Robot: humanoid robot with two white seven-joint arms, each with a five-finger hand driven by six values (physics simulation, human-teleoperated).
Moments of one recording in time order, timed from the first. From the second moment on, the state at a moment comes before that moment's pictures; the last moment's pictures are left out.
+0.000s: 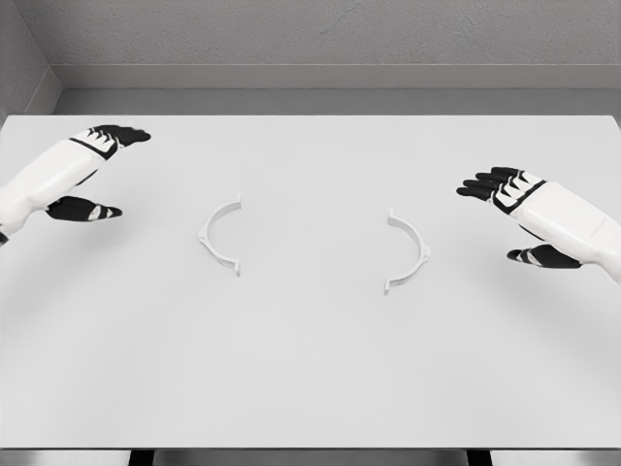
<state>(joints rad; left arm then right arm) -0.32 0.75 -0.25 -1.36 -0.38 -0.61 -0.17 -0.02 -0.72 -0.04 -1.73 0.44 -0.61 0.37</state>
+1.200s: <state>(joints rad) -0.48 0.56 -0.43 -1.13 -0.39 -0.61 -0.17 -0.28 -0.55 0.26 -1.55 0.72 -0.46 0.40</state>
